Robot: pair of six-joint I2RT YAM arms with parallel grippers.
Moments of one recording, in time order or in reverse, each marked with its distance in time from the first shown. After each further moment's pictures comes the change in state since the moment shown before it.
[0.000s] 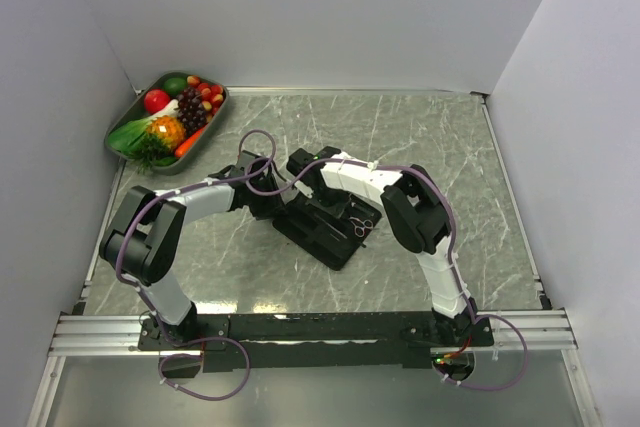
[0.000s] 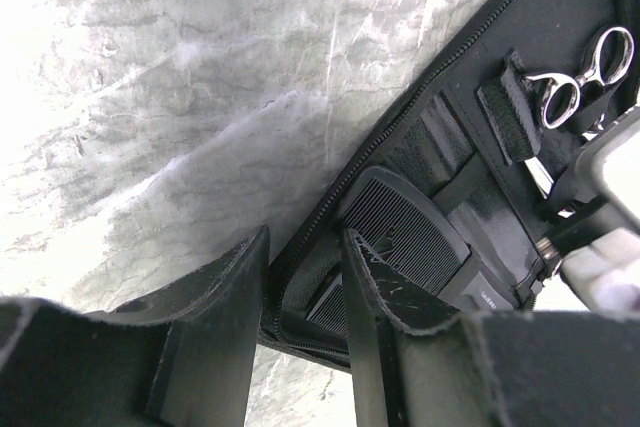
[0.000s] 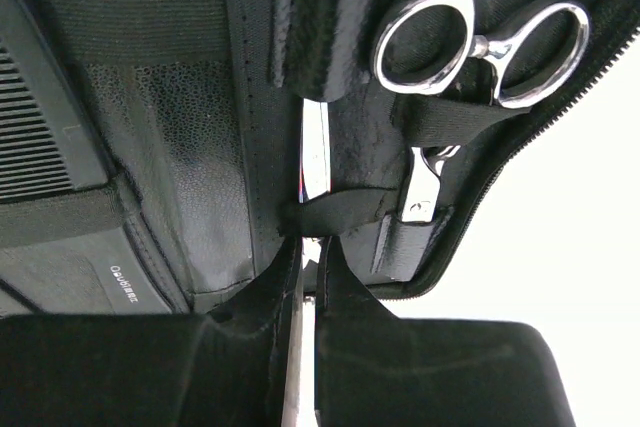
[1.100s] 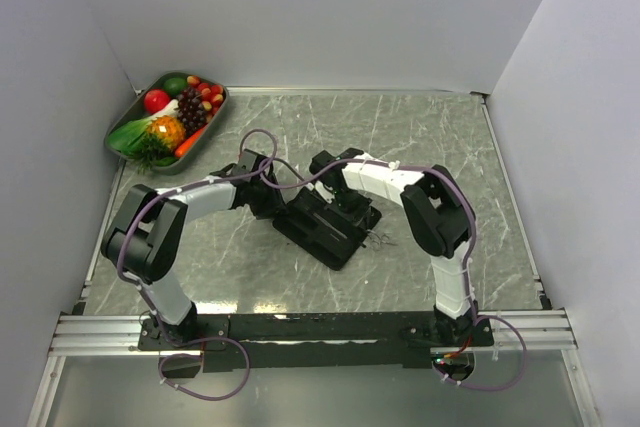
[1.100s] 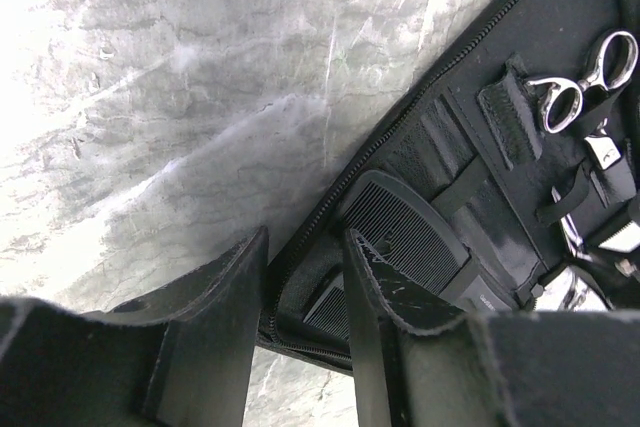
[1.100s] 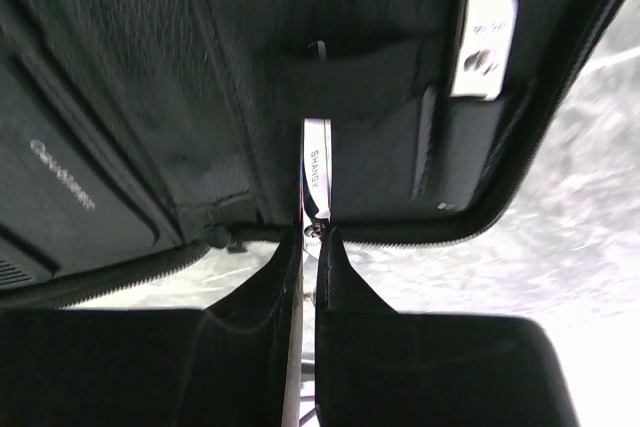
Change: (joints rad) left arm -0.005 0.017 0.030 -0.033 -0.011 -0.004; right arm -0.078 -0.145 -0.211 -0.010 -0.101 0.045
